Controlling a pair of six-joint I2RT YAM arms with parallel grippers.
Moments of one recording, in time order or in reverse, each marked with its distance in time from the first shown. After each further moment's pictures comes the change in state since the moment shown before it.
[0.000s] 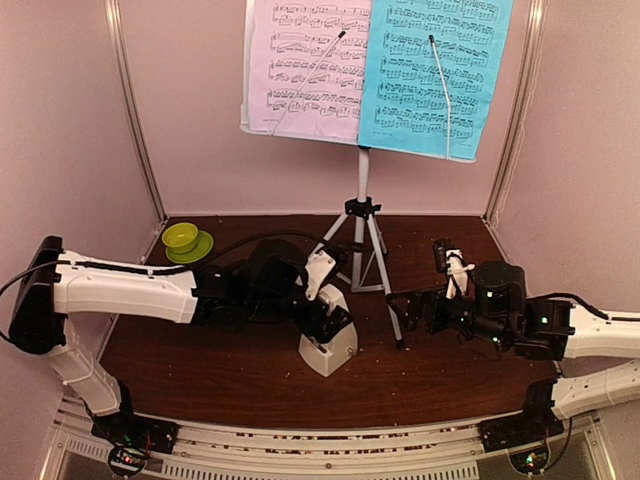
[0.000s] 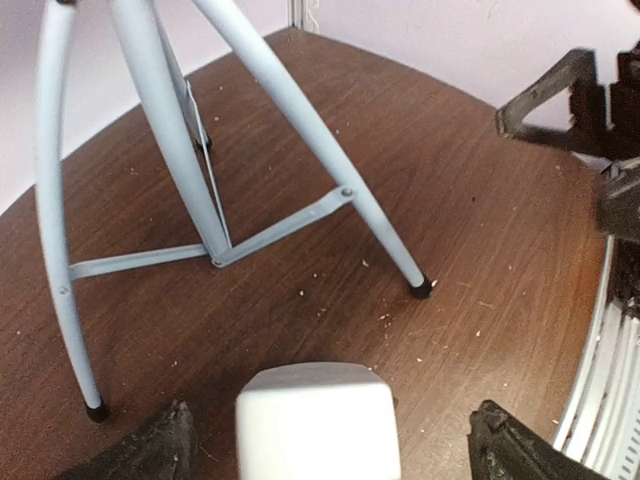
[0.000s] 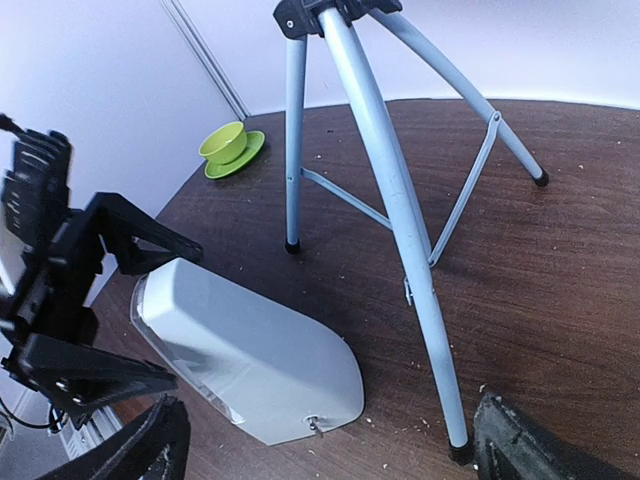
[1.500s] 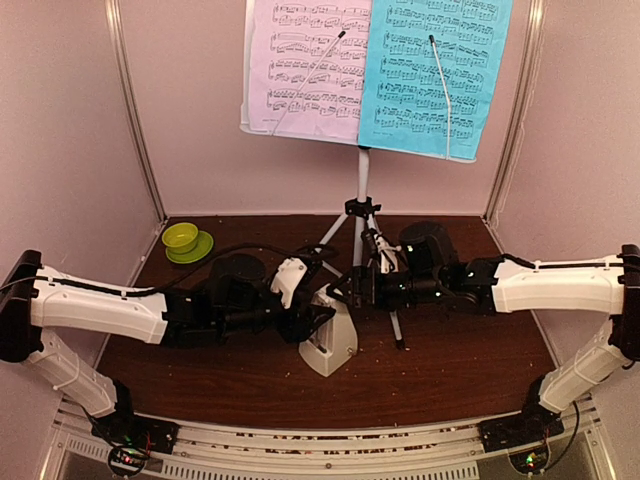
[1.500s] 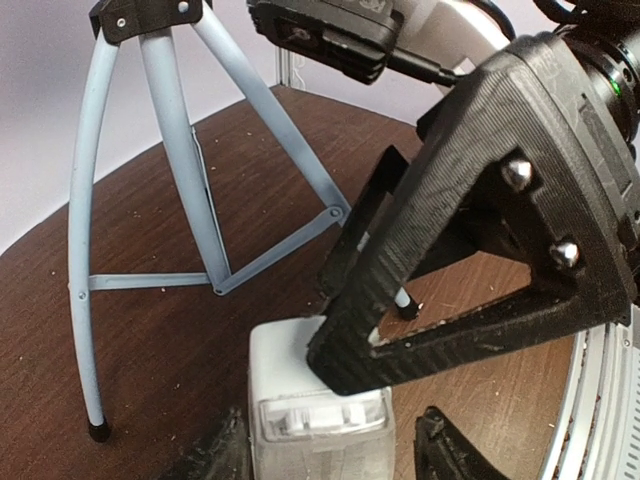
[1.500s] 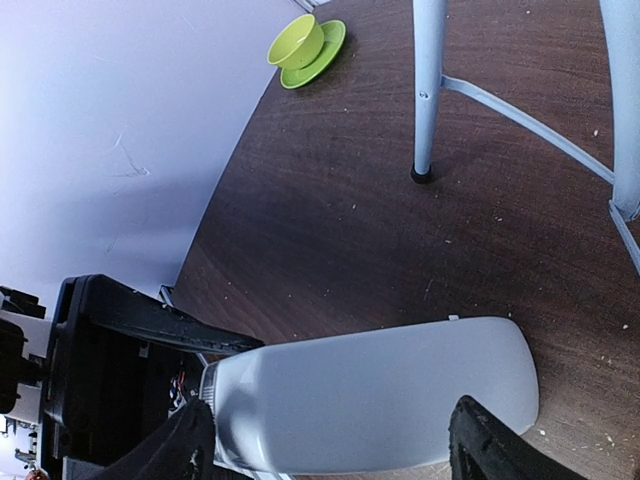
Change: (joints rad) left arm 0.006 -0.169 -0.271 0.322 0.030 0.045; right arm -0.098 0.523 0.367 0.029 -0.488 0.216
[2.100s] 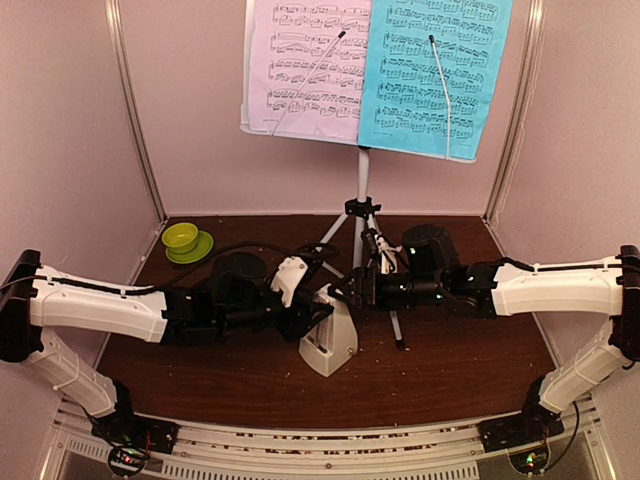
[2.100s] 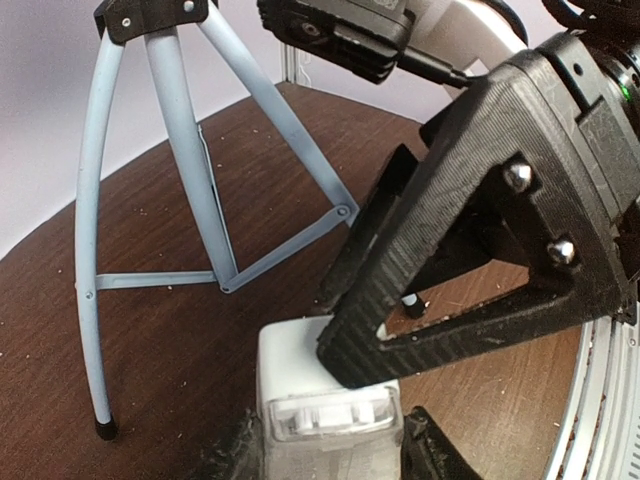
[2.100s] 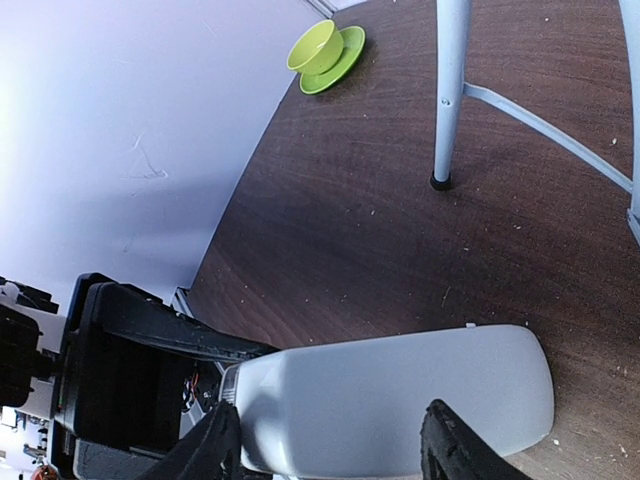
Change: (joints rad) left arm 0.000 0.000 0.015 -0.028 -0.018 0.013; right arm -0.004 0.000 -0.034 0.074 -0.010 0.010
